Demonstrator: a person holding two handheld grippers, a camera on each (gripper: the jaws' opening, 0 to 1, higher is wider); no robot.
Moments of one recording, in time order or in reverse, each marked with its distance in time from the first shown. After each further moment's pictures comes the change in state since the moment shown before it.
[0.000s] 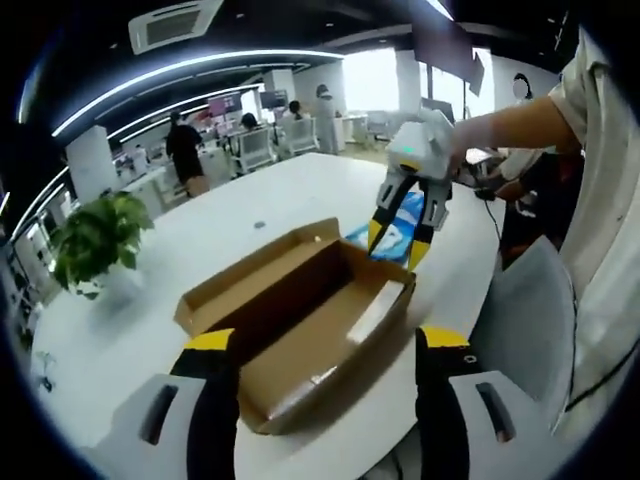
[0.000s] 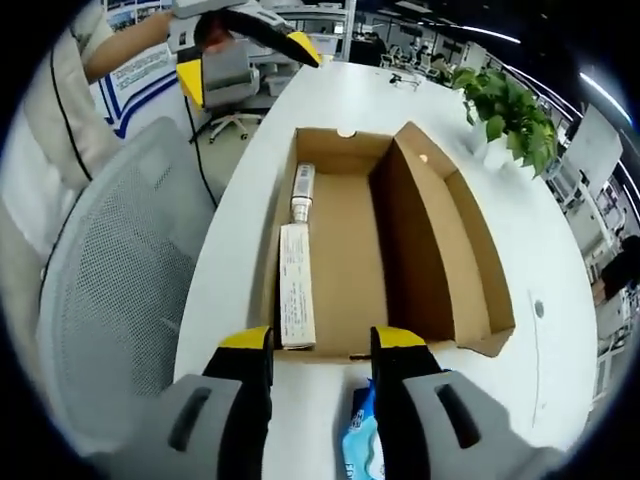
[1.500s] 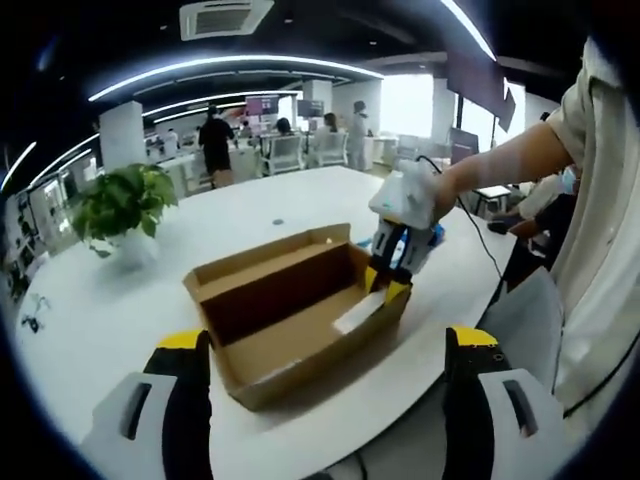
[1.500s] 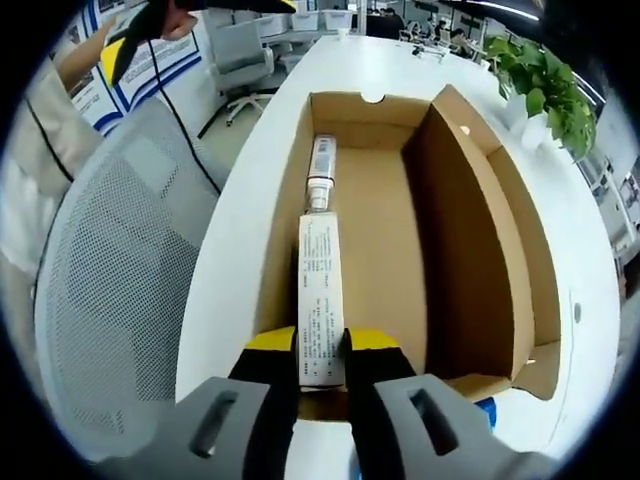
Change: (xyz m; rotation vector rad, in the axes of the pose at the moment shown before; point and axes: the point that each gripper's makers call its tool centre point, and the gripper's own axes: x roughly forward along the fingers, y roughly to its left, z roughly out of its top) left arm -0.025 -0.013 -0.012 -0.158 -0.074 0.063; right arm 0.047 0.013 0.001 0.037 0.080 0.102
